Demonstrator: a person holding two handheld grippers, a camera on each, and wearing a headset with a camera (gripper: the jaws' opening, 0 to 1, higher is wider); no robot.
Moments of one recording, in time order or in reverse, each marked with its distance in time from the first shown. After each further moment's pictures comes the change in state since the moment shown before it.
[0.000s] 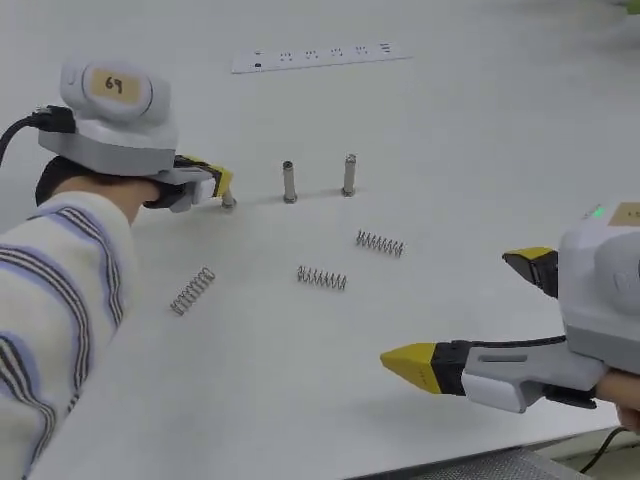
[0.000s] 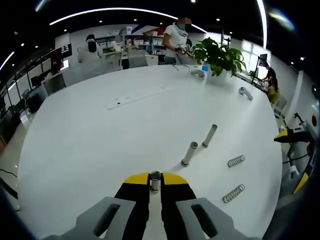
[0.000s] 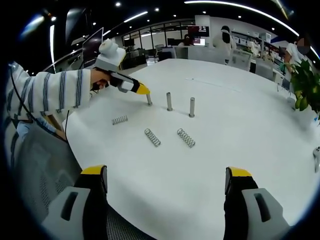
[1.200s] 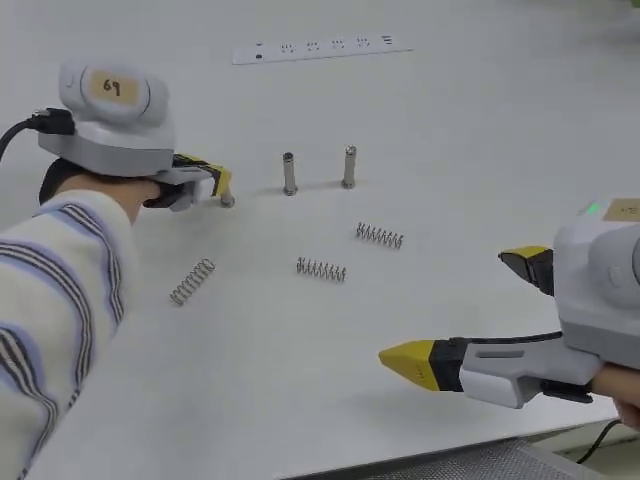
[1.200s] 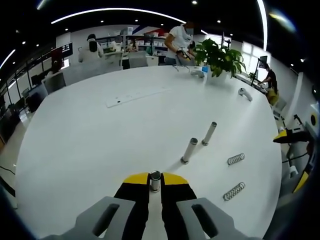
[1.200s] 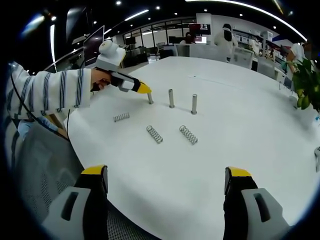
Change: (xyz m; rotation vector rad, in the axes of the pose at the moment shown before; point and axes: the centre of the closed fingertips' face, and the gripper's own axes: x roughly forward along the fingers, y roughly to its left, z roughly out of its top) left arm 0.000 0.001 -0.004 -0.009 -0.012 -0.009; right arm 0.000 0.005 -0.005 0.000 0.018 0.016
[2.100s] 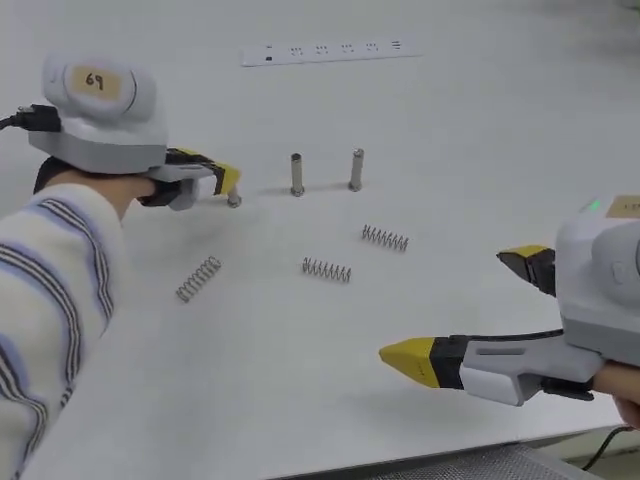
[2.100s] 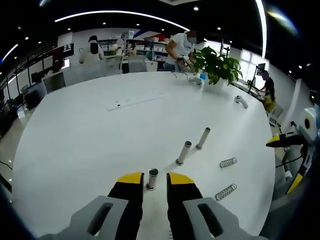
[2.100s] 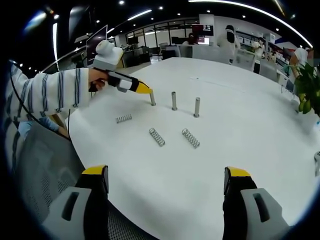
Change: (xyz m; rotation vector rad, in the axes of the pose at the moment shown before) left arm -0.017 -0.001 0.001 -0.049 -0.050 -0.034; right arm 0.000 0.005 0.007 -0.022 -0.002 0.011
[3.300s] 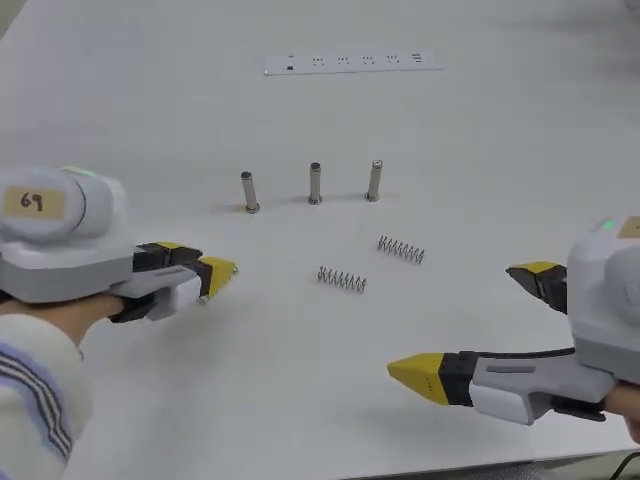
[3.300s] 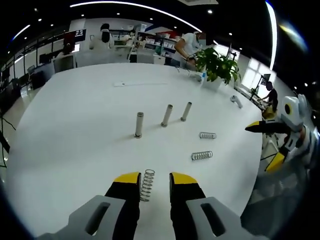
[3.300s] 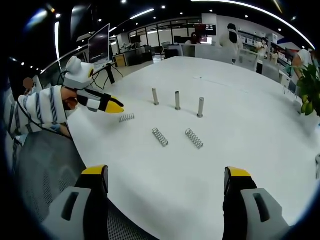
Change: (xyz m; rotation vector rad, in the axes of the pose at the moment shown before) left arm -0.068 -0.034 -0.073 -0.127 0.053 0.001; right arm 0.004 0.003 0.000 -0.009 0.010 0.021
